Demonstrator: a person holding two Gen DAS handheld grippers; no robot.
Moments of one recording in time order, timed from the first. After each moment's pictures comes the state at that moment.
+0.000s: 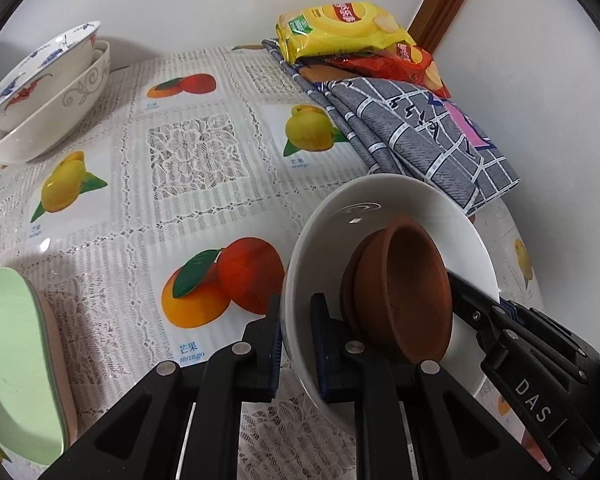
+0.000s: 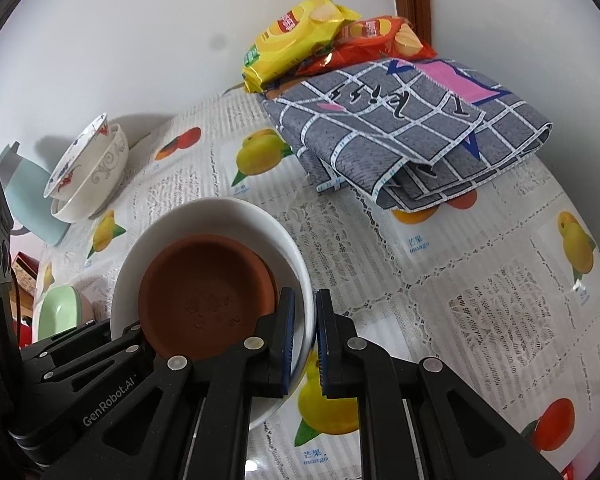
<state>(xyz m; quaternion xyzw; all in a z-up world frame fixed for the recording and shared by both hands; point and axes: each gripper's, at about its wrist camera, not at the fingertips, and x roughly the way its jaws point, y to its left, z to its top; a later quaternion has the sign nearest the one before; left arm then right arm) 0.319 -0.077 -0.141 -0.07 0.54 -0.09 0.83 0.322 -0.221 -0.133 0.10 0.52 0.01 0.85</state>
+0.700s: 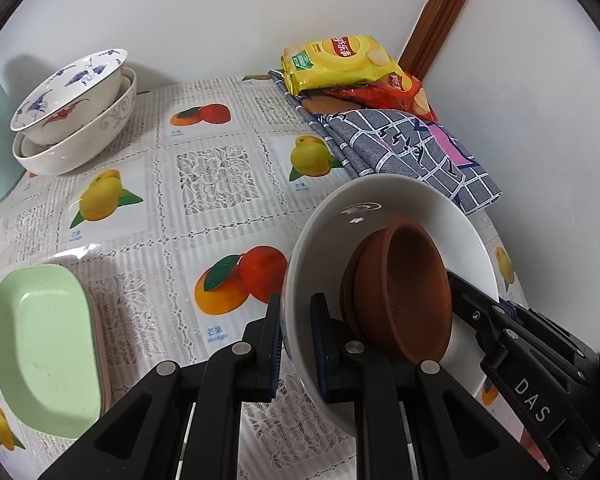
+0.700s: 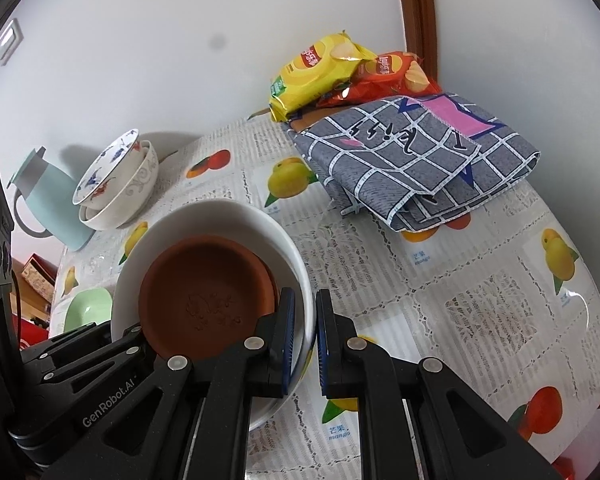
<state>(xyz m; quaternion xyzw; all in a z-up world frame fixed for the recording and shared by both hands) 0.294 -0.063 -0.103 -0.08 0.52 -0.08 0.85 0.302 -0.206 -0.093 0.10 0.49 0.02 0.86</state>
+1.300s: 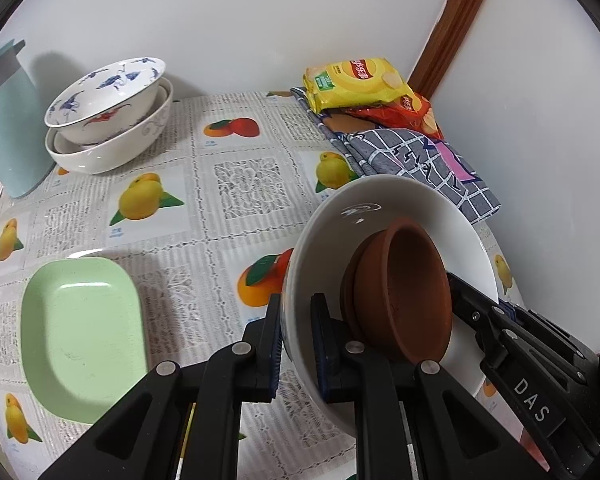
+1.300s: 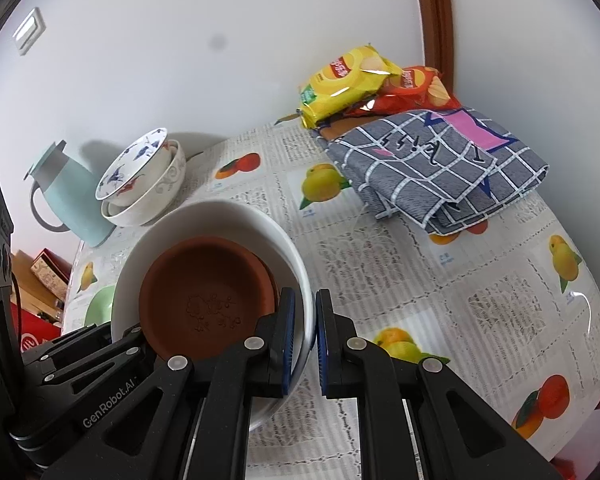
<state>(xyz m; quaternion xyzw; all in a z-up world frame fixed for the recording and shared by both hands) 0.272 -0.027 -0.083 -0.09 0.50 -0.07 0.86 0.291 -0.170 -0.074 0.09 0.48 0.04 0.87</state>
